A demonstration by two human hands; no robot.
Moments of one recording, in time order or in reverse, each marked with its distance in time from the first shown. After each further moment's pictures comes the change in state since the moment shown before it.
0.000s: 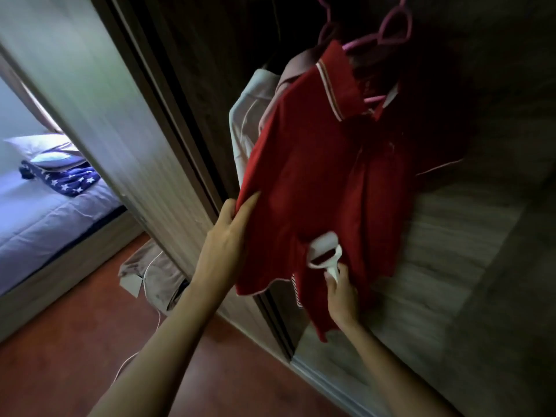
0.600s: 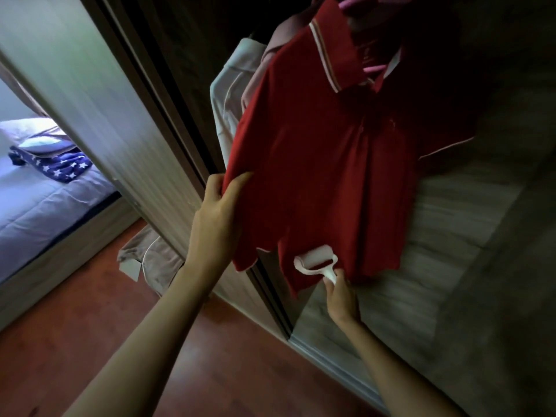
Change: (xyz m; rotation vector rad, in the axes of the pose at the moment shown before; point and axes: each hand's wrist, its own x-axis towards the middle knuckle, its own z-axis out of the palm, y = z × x) left_hand 0.003 0.011 -0.005 0.003 0.031 -0.099; right_hand -0.020 0.047 0.008 -0.226 -0.139 0.180
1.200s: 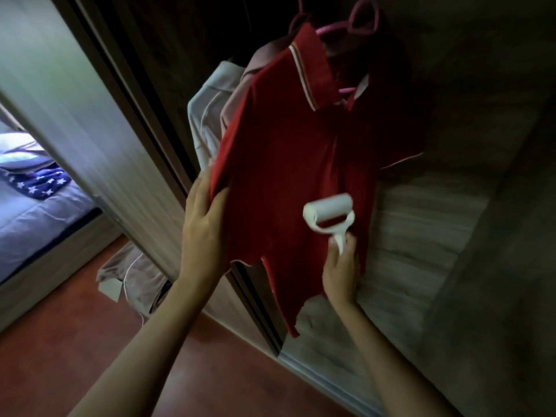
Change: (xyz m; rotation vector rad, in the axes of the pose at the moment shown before) left_hand 0.007 0.003 0.011 0.084 0.202 0.060; right_hand 0.008 -0.084 -0.068 0.342 0.472 -0.240
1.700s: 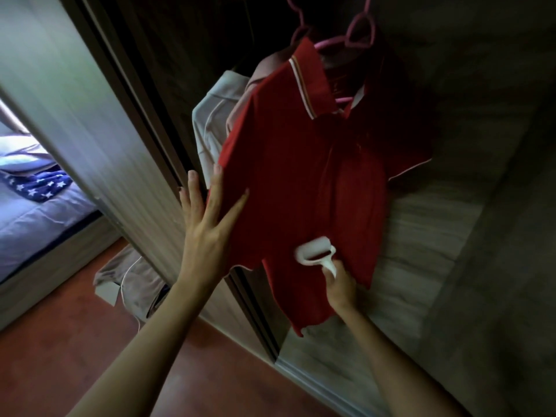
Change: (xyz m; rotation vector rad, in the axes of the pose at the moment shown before) left_hand -0.006 -0.004 -0.003 0.123 -0.086 0.180; right_hand 0.005 0.075 0.005 -0.234 -0.343 0.179
